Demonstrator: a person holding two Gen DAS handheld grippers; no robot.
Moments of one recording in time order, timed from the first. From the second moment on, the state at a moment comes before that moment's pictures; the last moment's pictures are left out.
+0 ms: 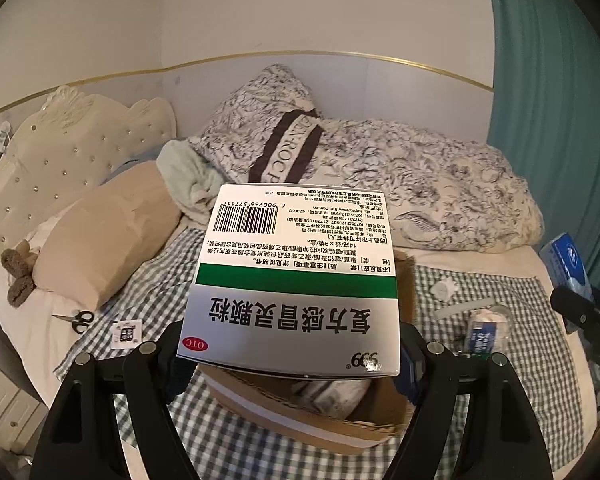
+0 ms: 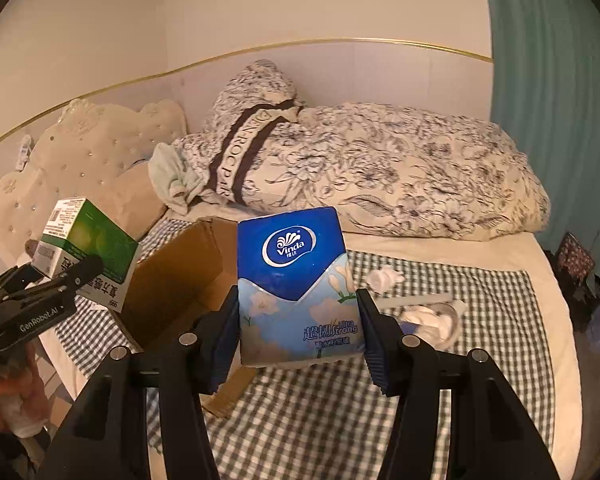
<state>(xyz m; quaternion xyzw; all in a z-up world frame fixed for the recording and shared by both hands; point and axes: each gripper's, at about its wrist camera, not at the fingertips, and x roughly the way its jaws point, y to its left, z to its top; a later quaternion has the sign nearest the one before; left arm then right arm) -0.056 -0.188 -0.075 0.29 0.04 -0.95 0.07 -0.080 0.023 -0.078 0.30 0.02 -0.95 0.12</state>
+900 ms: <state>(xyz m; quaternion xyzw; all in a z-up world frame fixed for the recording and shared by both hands) -0.119 -0.231 -0.133 0.35 0.03 -0.93 0.07 -0.162 -0.064 -0.133 0.35 0.05 -0.92 0.17</state>
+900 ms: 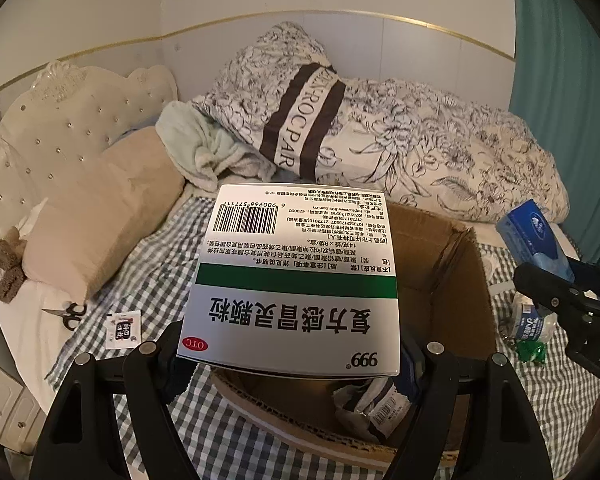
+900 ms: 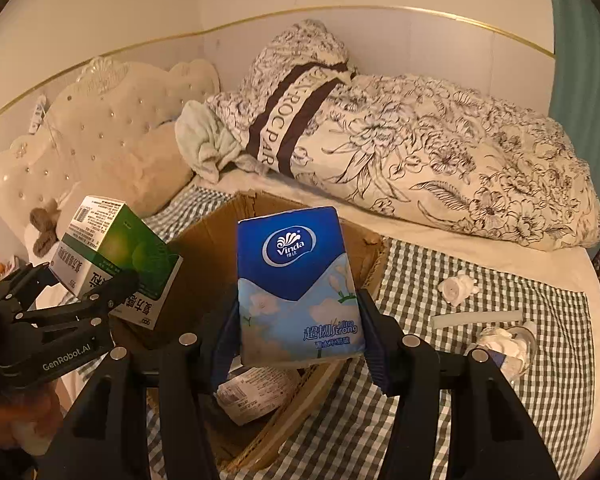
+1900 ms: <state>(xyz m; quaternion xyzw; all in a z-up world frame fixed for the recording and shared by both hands) -0.169 -0.226 -0.204 0.43 0.02 -0.90 0.05 -0.216 -0.095 -0.205 0.42 0.08 -0.89 0.18</state>
